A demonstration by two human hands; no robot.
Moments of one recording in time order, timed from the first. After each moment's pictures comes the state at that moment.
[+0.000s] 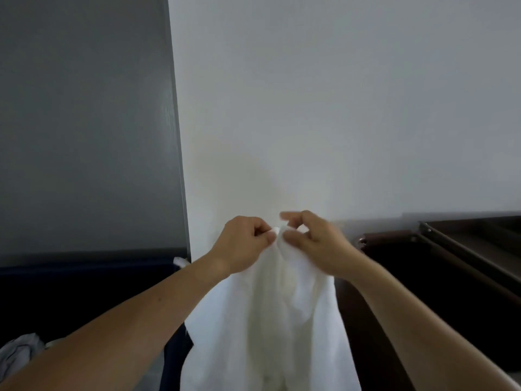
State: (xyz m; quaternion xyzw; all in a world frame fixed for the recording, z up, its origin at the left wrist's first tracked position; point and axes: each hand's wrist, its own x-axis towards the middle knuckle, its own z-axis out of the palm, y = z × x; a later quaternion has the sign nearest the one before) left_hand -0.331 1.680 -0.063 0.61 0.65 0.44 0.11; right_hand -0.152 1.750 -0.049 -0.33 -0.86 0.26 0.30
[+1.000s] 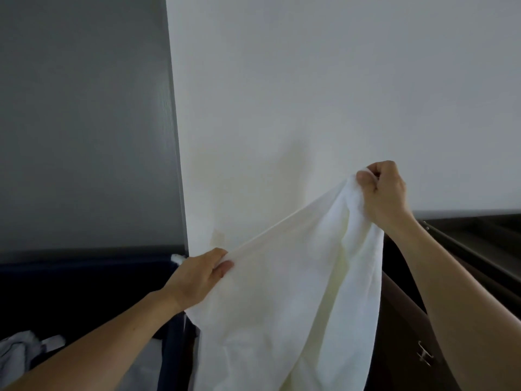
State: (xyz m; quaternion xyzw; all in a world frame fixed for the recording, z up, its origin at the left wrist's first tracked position) left_hand -0.410 1.657 -0.150 0.65 0.69 0.32 0.07; right_hand -0.097 1.846 -0.013 -0.45 -0.71 0.10 0.54
